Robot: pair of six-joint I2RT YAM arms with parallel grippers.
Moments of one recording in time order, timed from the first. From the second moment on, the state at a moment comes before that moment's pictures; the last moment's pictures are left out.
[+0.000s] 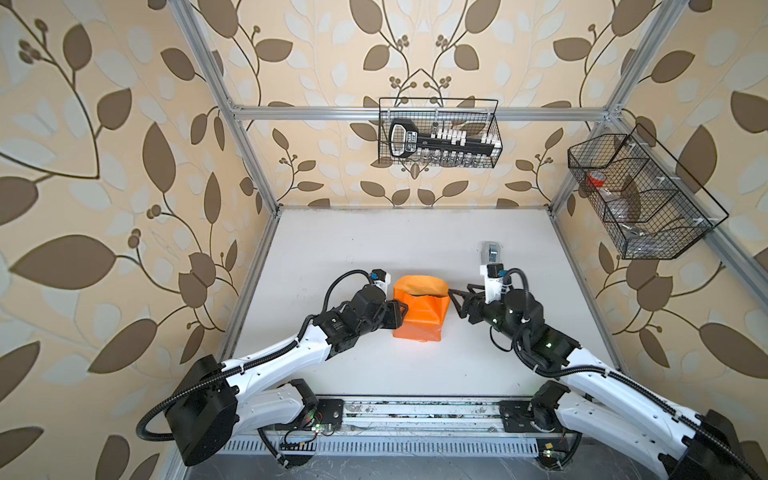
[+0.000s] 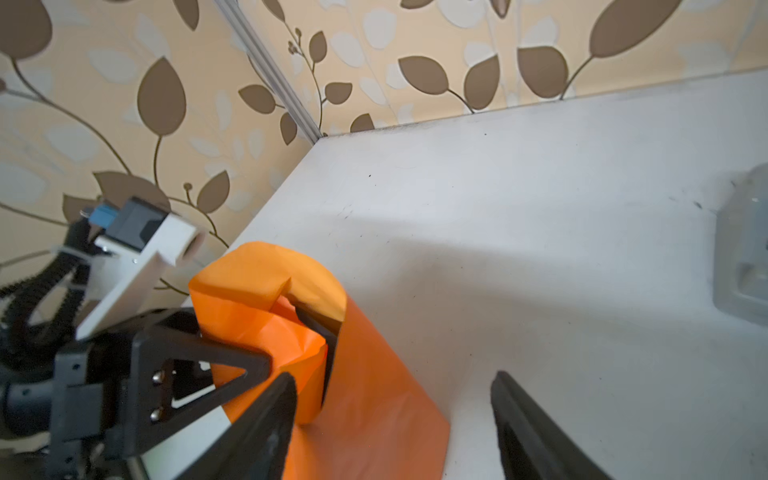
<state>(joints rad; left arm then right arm) -0.77 1.13 0.62 -0.14 0.01 -0.73 0.59 0.82 0.48 0.04 0.01 0.46</state>
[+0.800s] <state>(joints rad) -0.78 1.16 0.66 -0.16 0.00 -0.73 0.84 0.98 0.36 0.24 0.19 0.46</state>
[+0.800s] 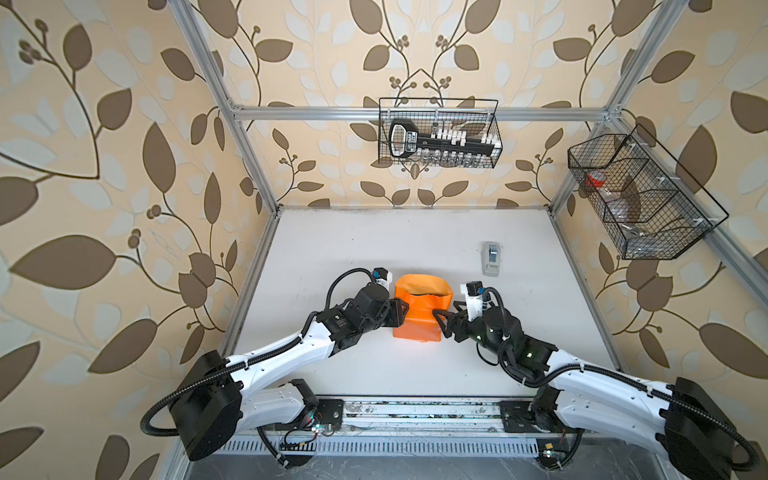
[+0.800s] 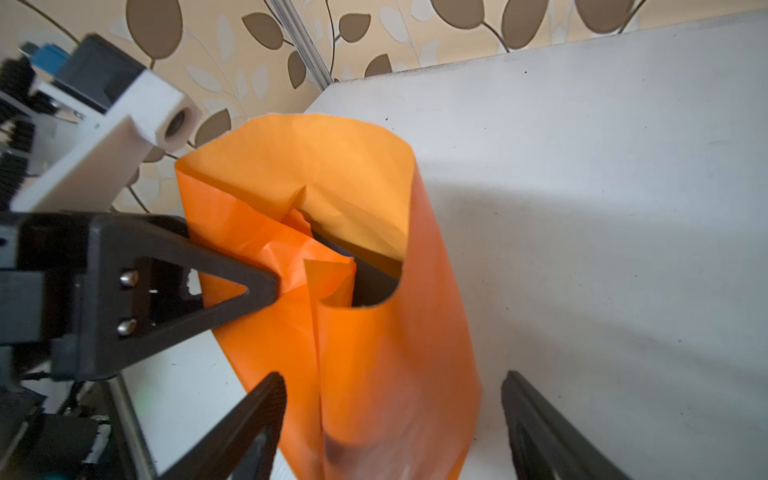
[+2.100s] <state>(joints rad) -0.79 1.19 0.68 -0.16 -0.01 -0.74 0.88 1.12 0.47 0.22 0.17 0.51</state>
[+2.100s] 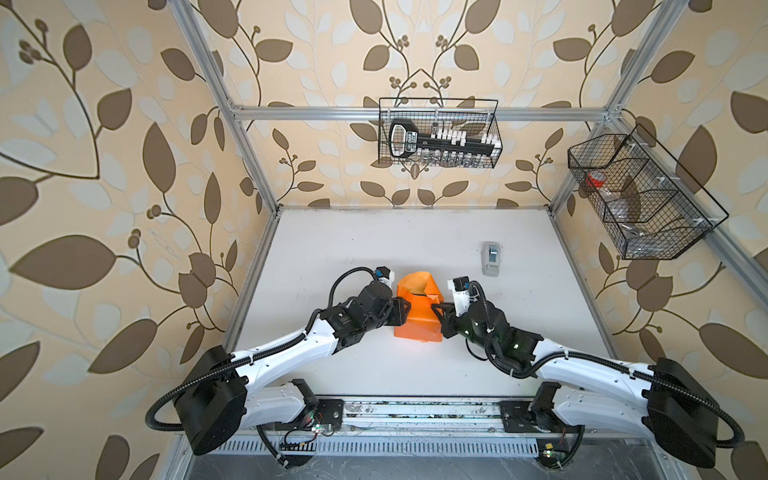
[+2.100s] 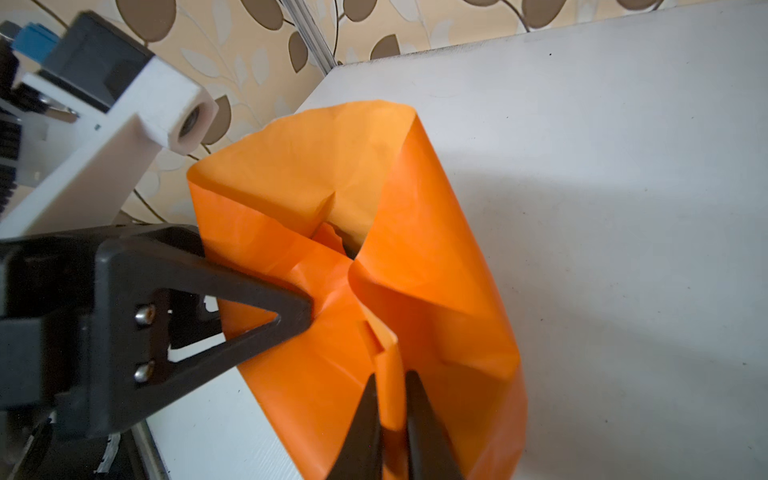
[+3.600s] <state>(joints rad) -0.55 0.96 0.72 -0.41 0.09 -0.87 0.89 1.17 0.47 0.34 0.08 0.60</state>
